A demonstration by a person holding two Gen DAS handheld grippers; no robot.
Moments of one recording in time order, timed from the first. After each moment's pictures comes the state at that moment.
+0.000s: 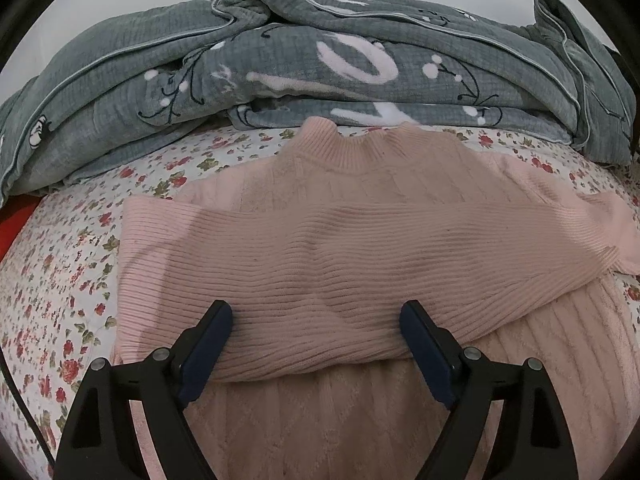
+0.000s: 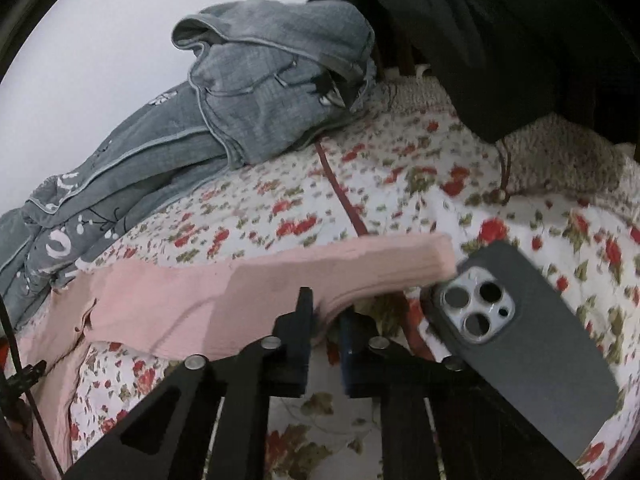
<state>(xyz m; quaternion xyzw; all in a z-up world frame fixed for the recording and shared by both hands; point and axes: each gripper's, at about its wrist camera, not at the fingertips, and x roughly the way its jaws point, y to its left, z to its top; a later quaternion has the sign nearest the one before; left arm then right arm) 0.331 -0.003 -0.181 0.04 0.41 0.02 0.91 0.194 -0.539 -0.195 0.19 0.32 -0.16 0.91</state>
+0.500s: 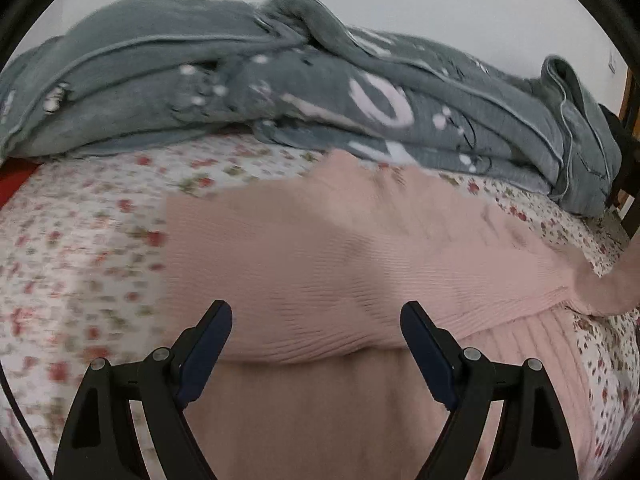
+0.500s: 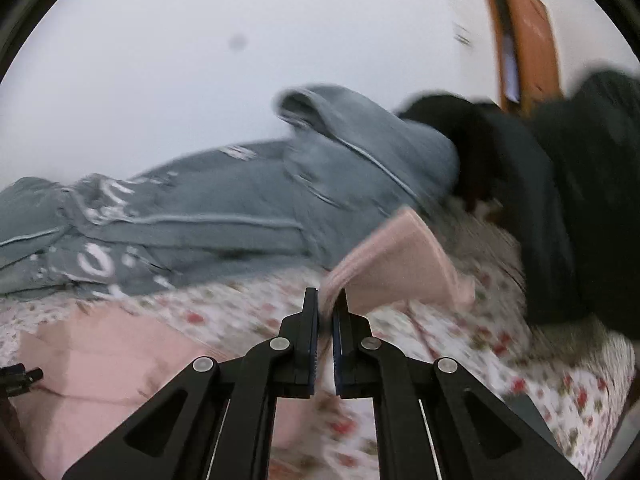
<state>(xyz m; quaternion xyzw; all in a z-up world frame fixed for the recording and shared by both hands) 0.299 0.053 -0.144 -0.04 0.39 -0.01 0.92 0.245 -0.418 -0.060 0.05 0.21 -0.13 0.97</state>
